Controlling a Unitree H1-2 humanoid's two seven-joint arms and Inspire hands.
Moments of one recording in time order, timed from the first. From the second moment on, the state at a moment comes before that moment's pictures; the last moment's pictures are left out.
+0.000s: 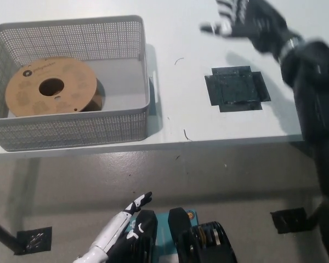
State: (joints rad) left_arm -0.09 0.18 -0.21 0.31 0.32 -0.37 -0.11; right_arm -0.96 -0.17 -0.10 0.57 0.12 0.28 0.35
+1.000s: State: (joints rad) left_arm -0.09 0.18 -0.21 0.34 0.32 -0.37 -0.10; right_arm -0.06 -0.15 -0.04 -0.25 0.06 0.17 0.33
